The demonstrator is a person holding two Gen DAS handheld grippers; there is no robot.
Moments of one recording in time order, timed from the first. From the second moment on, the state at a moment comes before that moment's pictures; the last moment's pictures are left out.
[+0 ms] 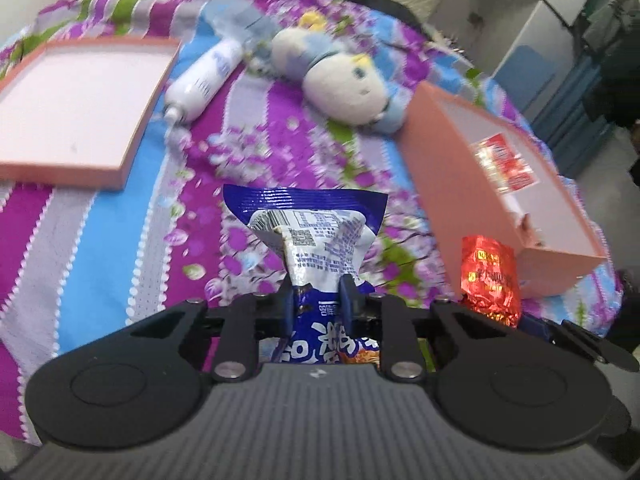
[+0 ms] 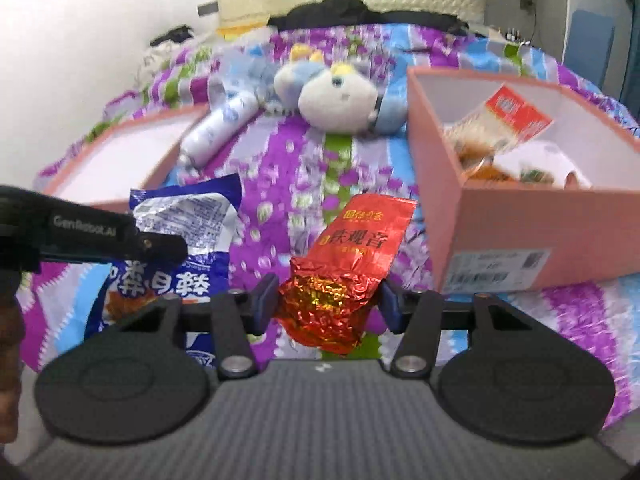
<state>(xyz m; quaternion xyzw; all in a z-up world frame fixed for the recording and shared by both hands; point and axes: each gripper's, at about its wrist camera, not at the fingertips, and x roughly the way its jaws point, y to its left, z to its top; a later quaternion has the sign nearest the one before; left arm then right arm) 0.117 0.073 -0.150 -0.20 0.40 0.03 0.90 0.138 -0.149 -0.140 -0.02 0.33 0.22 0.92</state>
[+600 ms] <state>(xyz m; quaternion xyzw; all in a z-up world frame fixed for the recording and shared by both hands) 0.100 -0.005 -0.038 -0.17 0.34 -0.06 0.92 0.111 -0.230 -0.050 0.02 0.26 0.18 0.95</state>
